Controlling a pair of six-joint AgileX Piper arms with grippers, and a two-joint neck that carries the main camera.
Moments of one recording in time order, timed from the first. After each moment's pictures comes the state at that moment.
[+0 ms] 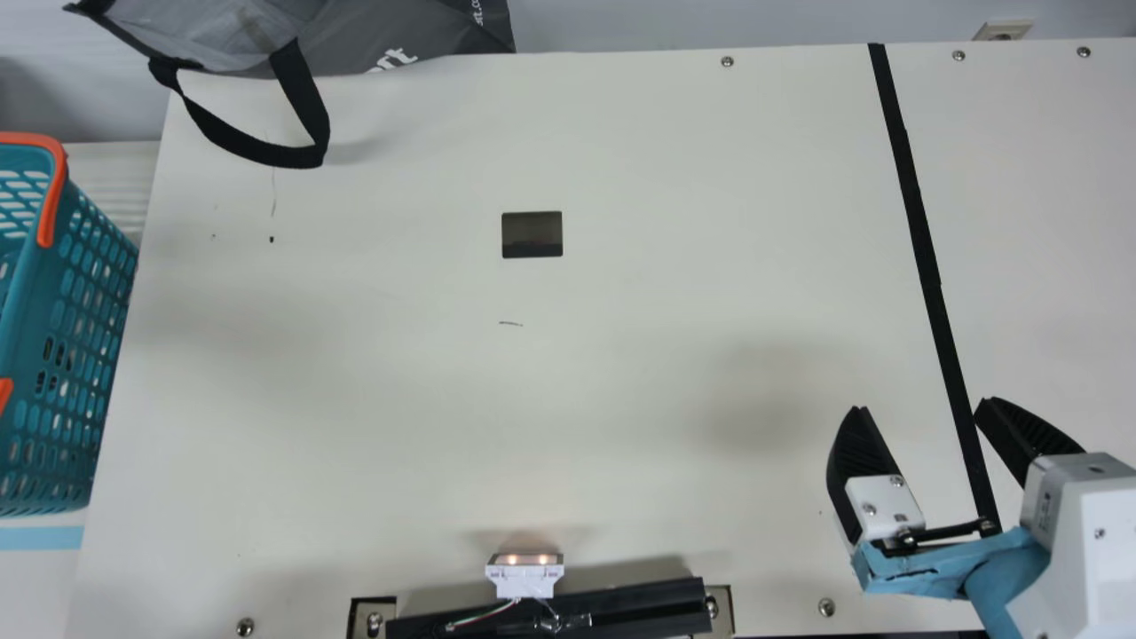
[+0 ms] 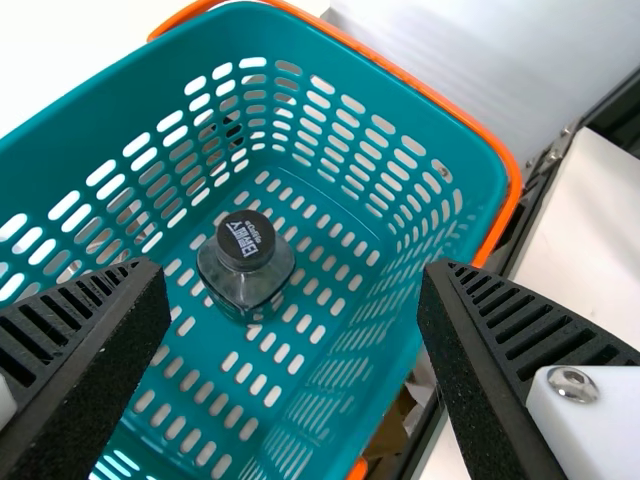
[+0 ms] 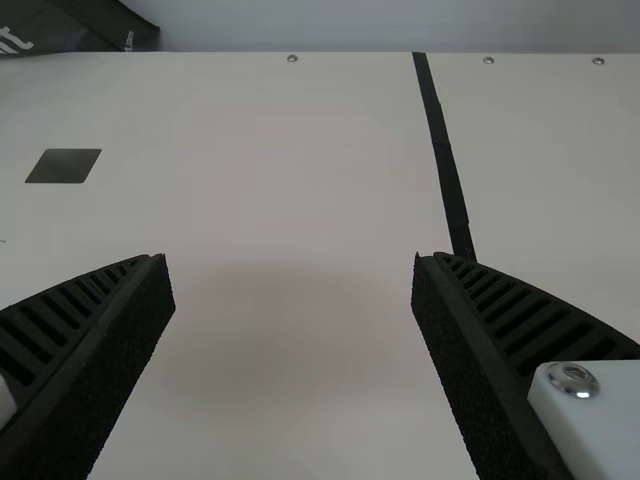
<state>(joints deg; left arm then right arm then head) 45.2 72.1 -43.9 -41.9 25.4 39.3 -4.0 13.5 -20.3 5.0 38.3 -6.4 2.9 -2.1</state>
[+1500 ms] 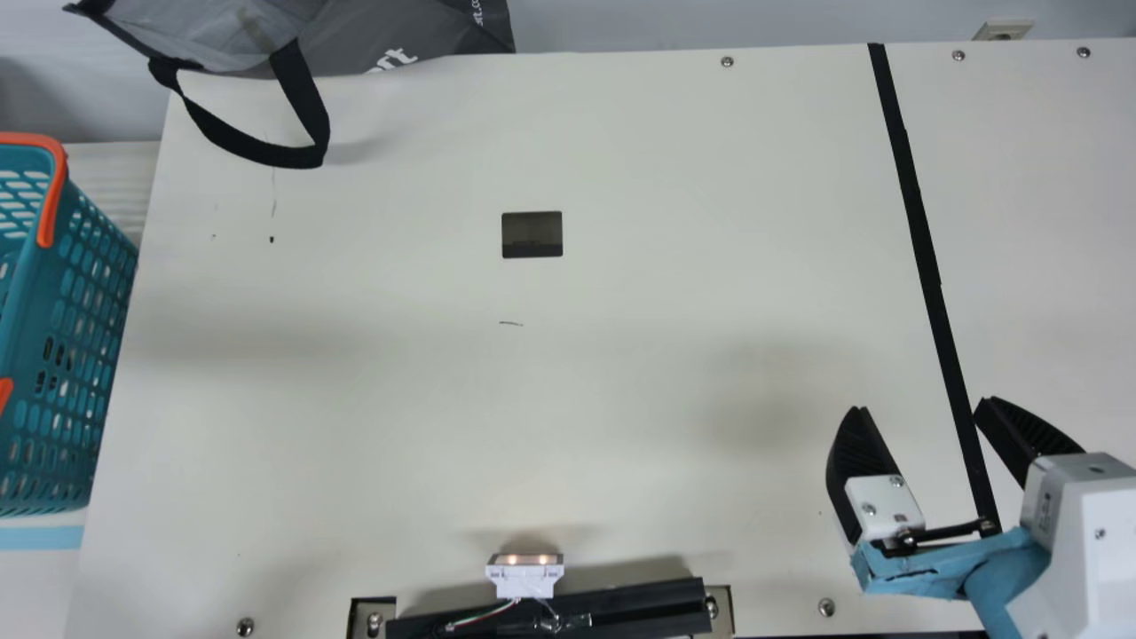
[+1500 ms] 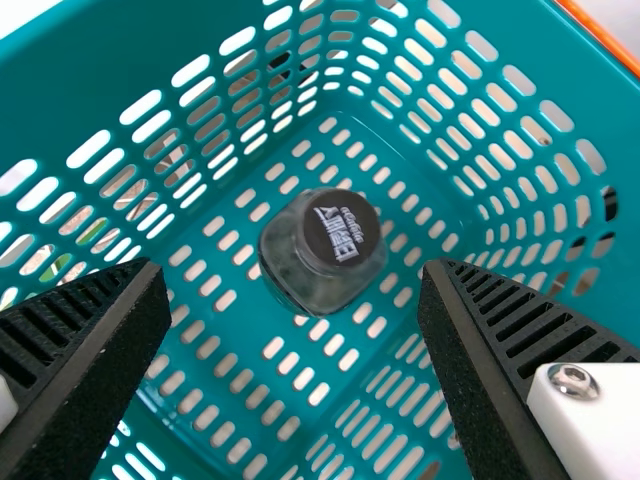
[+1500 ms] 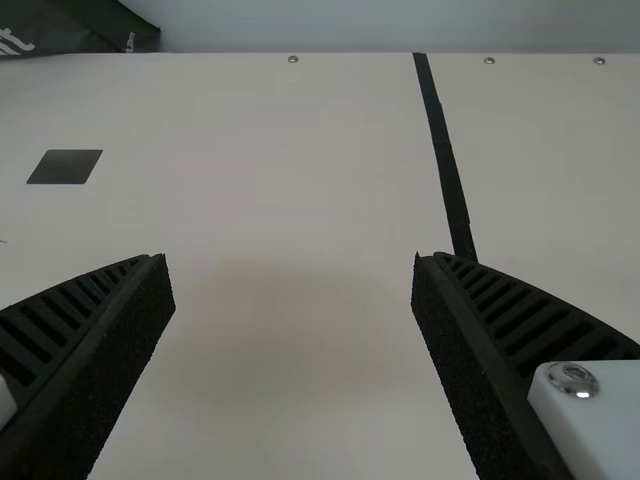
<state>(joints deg) 48.0 89.9 -50.0 -38.5 21.9 35.0 -4.0 13.5 -20.3 5.1 38.2 -6.4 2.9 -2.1</state>
